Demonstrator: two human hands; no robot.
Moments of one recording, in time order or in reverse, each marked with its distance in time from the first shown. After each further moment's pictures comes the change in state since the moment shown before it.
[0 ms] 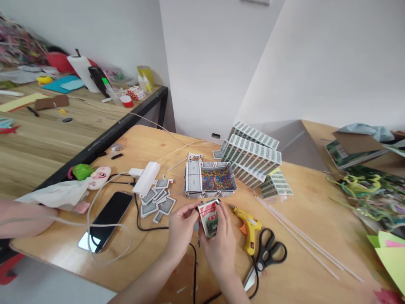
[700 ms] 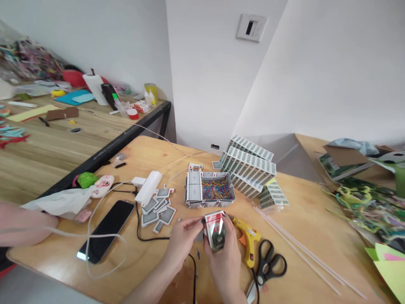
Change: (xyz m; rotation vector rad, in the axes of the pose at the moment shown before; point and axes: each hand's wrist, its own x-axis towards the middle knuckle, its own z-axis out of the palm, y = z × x) left_hand -0.009 0.013 -0.009 0.166 -0.190 -0.031; right_hand -0.007 0.005 -0.009 -0.007 0.014 0.072
